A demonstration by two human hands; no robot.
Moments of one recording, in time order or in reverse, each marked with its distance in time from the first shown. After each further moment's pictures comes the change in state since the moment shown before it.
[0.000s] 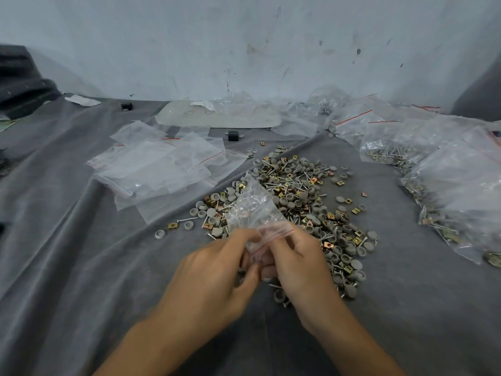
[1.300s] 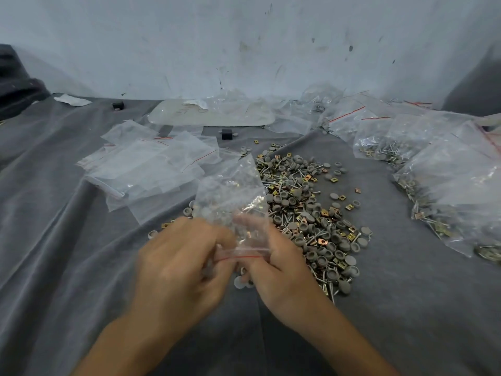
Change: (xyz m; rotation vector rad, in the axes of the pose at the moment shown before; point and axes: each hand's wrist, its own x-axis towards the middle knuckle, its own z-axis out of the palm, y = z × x) left_hand 0.002 -0.006 -0.017 -0.004 0.480 0.288; right_hand -0.008 0.000 0.008 -0.028 -0.235 -0.218
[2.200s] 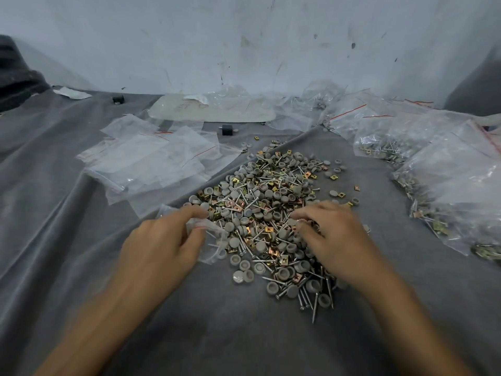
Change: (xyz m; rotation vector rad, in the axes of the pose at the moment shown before) left_hand 0.006 -0.031 -0.004 0.144 -0.357 -0.498; right_hand 0.014 -0.005 -0.093 -0.997 0.071 0.156
